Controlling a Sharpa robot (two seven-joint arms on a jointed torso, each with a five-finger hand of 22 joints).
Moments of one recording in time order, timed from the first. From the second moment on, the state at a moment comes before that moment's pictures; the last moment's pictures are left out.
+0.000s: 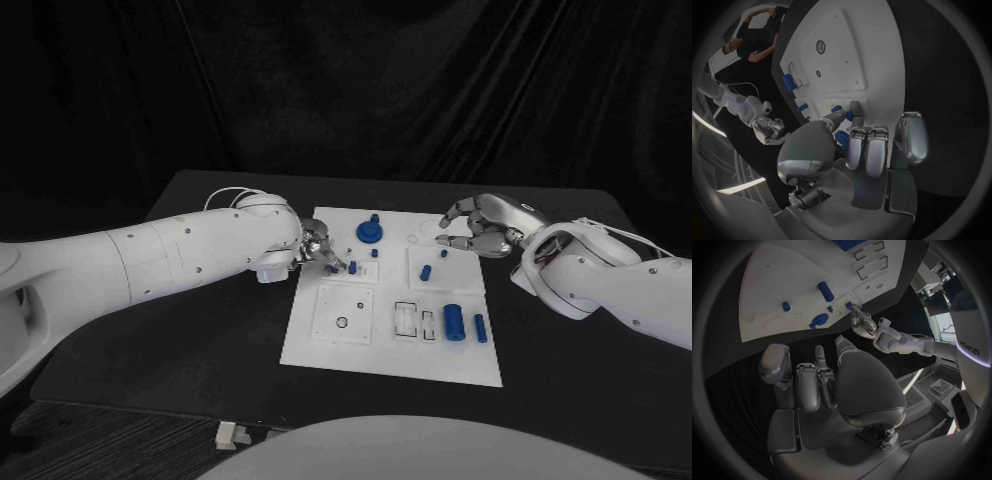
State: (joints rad) left arm 1.24 -0.53 -0.21 1.19 -1.03 0.17 -0.43; left_hand 0.90 0.01 0.39 0.15 0.16 1.06 0.03 0.23 1.24 1.46 -0.03 1.57 1.31 1.46 -0.06 1.57 1.31 0.05 1.39 0.05 1.30 1.31; right arm 1.20 -0.92 -0.21 1.53 -1.26 -0.49 0.01; right_hand 1.33 -0.04 0.07 0.27 0.22 0.70 0.12 0.52 0.18 1.47 0.02 1.55 1.31 1.47 -0.04 1.46 1.31 0.11 1.39 0.07 1.05 1.31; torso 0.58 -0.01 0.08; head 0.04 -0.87
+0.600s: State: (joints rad) left arm 1.24 -0.53 -0.21 1.18 -1.03 0.17 -0.43; left_hand 0.87 0.04 0.30 0.22 0.11 1.05 0.05 0.21 1.23 1.46 -0.02 1.57 1.31 1.46 -0.06 1.57 1.31 0.05 1.38 0.05 1.30 1.31; right arm 1.20 -0.92 -0.21 1.53 -1.26 -0.49 0.00; right_hand 1.33 -0.04 0.07 0.27 0.22 0.70 0.12 0.52 0.18 1.47 0.02 1.55 1.31 1.47 -0.04 1.46 1.31 0.11 1.39 0.07 1.05 1.31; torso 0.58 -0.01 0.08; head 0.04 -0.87
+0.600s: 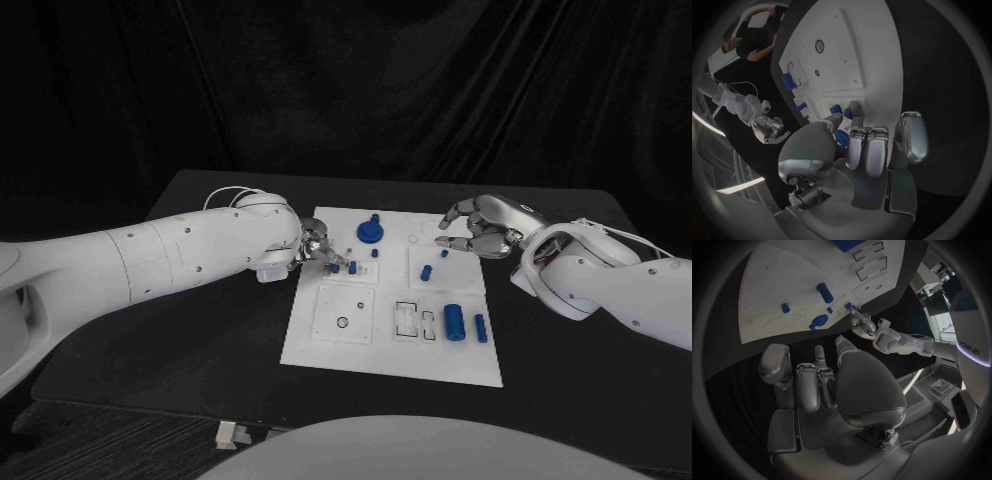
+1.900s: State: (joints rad) left arm 1.24 -0.64 -0.21 1.29 -1.03 -0.05 -0.25; left_hand 1.02 0.06 0.19 0.23 0.24 0.86 0.08 0.26 1.31 1.47 0.01 1.56 1.31 1.47 -0.03 1.56 1.31 0.07 1.35 0.08 1.27 1.31; right arm 1.20 -0.92 -0.21 1.53 -1.26 -0.48 0.00; right_hand 1.33 -0.04 0.08 0.27 0.22 0.70 0.12 0.52 0.18 1.46 0.02 1.55 1.31 1.47 -0.04 1.46 1.31 0.11 1.39 0.07 1.05 1.31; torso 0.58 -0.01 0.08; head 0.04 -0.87
